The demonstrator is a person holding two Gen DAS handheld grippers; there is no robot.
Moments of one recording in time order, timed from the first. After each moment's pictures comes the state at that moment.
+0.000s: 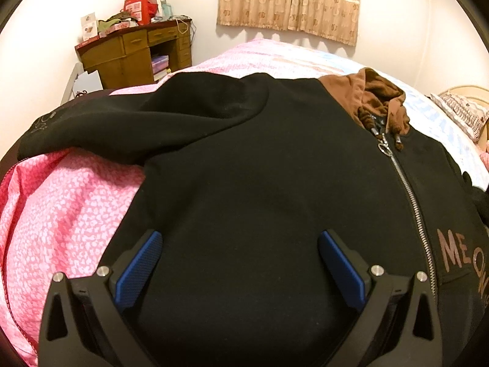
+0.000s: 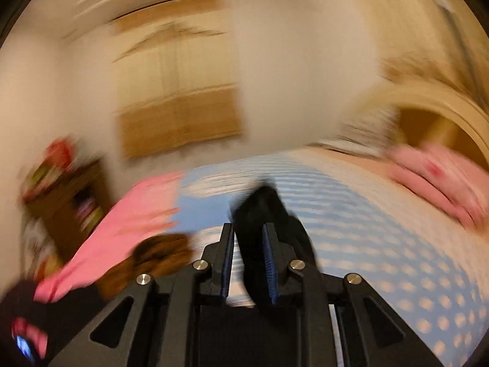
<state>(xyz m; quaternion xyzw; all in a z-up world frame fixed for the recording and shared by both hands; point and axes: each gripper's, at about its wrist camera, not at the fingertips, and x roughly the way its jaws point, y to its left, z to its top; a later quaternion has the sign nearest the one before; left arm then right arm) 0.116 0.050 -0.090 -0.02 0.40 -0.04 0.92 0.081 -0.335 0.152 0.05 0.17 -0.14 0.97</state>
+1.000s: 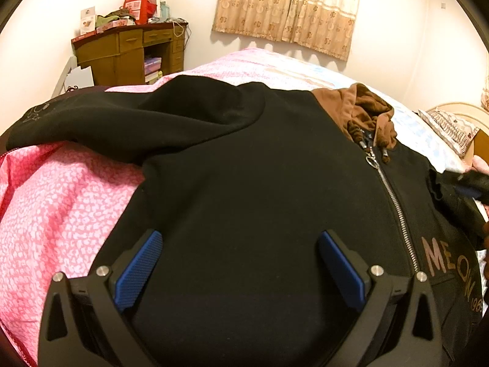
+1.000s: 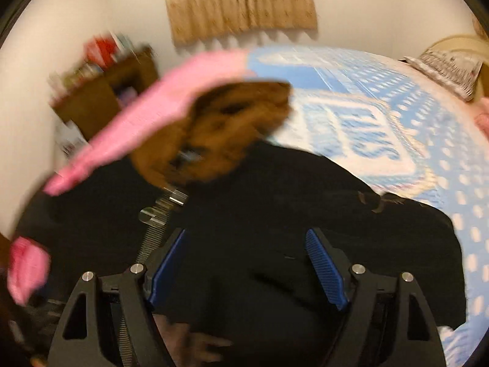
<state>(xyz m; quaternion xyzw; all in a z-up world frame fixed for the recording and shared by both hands) 0.114 0.062 -0.089 -0.05 0.38 -0.07 0.92 0.182 -0.294 -0.035 0.07 0.42 -0.07 0.90</state>
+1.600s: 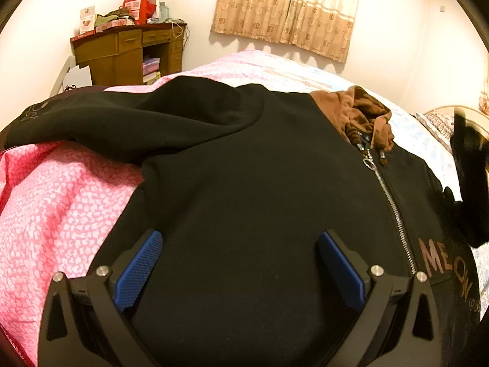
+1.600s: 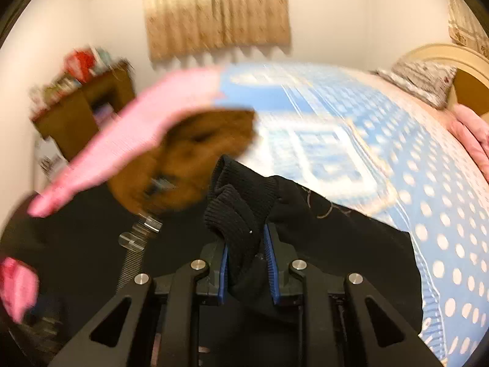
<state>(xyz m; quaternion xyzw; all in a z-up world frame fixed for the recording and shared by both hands) 0.113 0.065 -0.090 -0.06 0.38 -0.07 0.92 0.150 -0.293 0.047 0.08 0.34 -0.07 0.93</state>
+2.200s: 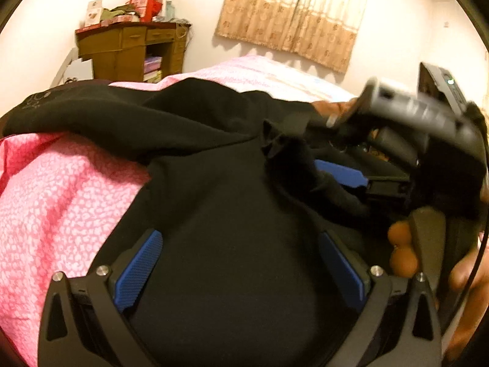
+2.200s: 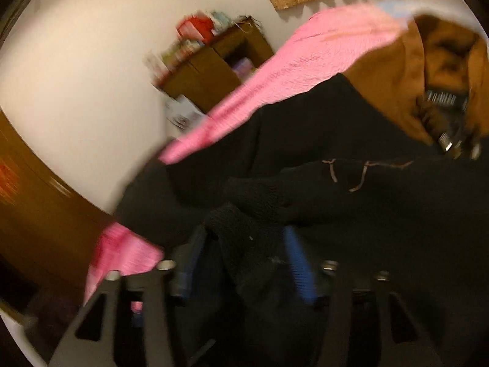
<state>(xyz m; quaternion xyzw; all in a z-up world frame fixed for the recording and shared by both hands) 0.111 0.075 -0.089 -0.09 0.37 -0.08 0.92 0.239 -0.136 -0.074 0.26 0.42 0.29 0.82</state>
